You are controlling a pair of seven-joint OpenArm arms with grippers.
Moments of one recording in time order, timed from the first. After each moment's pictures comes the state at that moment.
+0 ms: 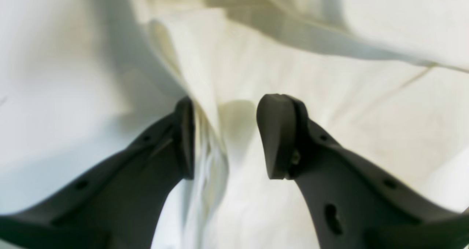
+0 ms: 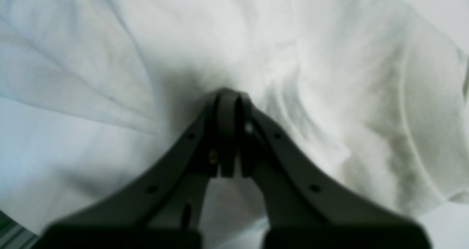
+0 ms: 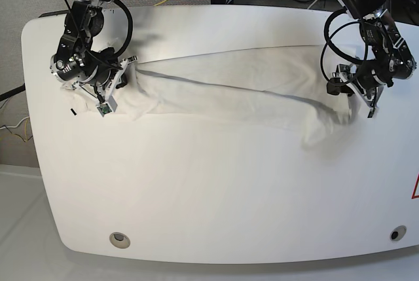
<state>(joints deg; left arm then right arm) -2.7 -10.5 -35.3 79.4 -28.2 -42.0 70.4 -3.0 7.7 21.8 93.3 15.4 40.1 -70.2</state>
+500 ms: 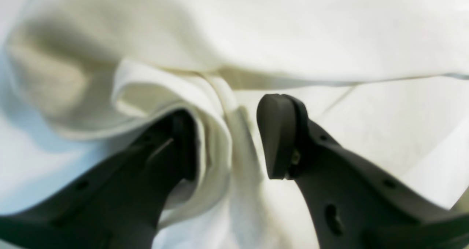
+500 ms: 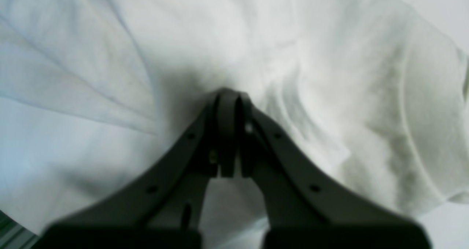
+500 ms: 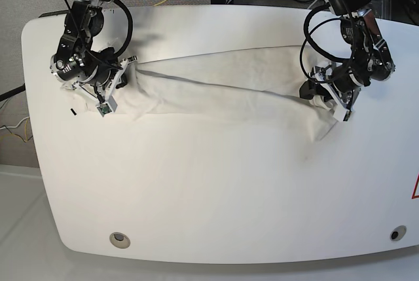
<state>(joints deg) -1.2 -6.7 -29.3 79.7 -29.7 -42.4 64.0 -3.0 7.7 21.8 93.3 15.4 40.1 -70.2</state>
